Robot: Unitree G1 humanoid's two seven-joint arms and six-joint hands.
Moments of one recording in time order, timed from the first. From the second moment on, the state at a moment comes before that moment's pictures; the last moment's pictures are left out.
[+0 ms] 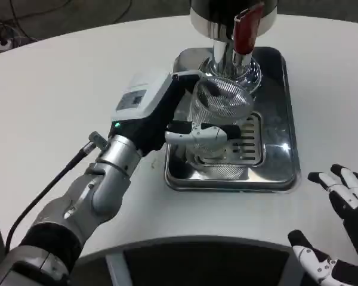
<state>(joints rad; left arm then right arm) -1.01 0.31 -0.32 1.11 0.63 -0.63 0.40 0.38 0.02 -0.02 -1.03 -1.17 0.12 0.60</state>
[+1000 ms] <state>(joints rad) -1.06 0.30 -0.37 1.17 0.62 -0.58 0.43 0.39 0.03 -0.09 -1.03 -1.11 0.09 0.60</state>
